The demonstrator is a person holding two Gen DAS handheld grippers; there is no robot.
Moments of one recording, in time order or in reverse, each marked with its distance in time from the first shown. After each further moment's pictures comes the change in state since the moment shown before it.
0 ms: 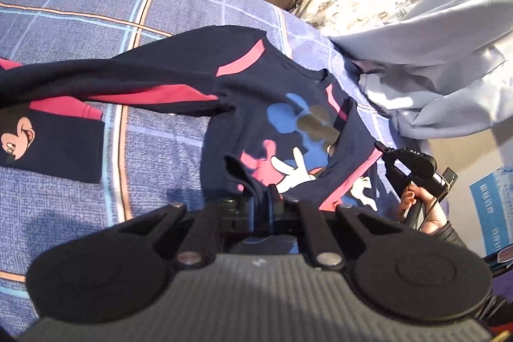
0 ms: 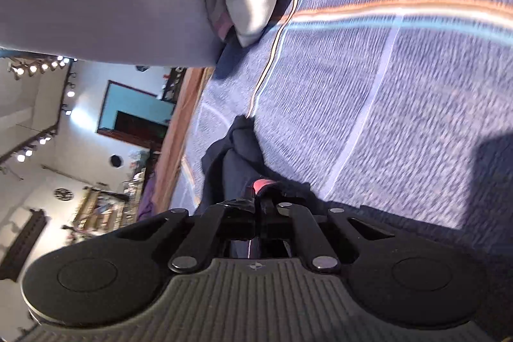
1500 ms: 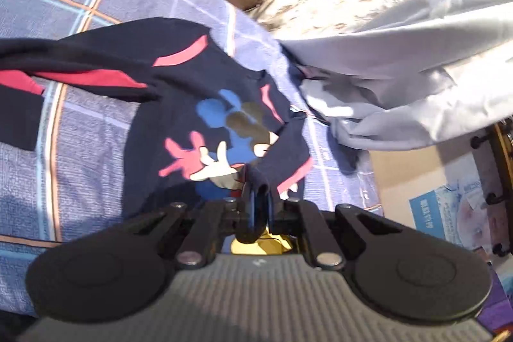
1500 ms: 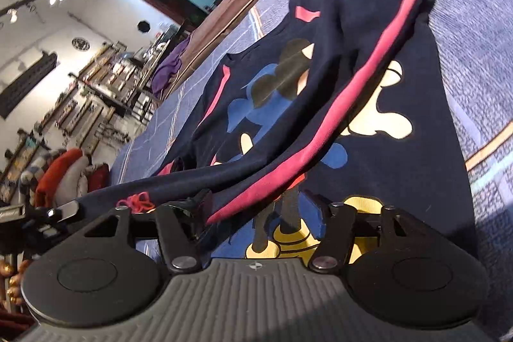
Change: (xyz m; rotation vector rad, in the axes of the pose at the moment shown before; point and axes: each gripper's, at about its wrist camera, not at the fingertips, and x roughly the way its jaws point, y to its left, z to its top) left arm -0.025 -0.042 0.000 -0.075 0.011 -0.210; right arm -0.054 0.026 -0.121 -0.268 0.367 0.126
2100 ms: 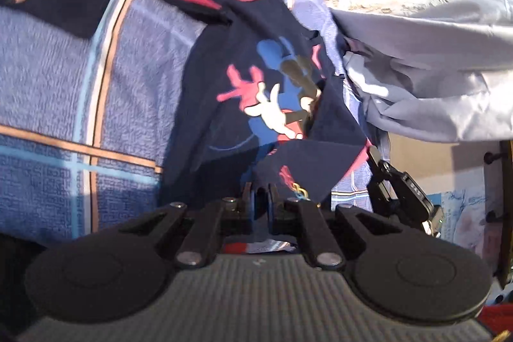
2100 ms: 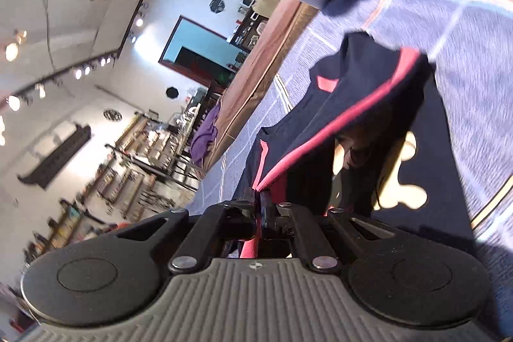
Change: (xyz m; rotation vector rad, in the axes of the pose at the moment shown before) left arm 0.015 0.079 -0.046 -0.236 0.145 0.058; right arm -0.056 0.022 0.034 0.013 -0.135 0.108
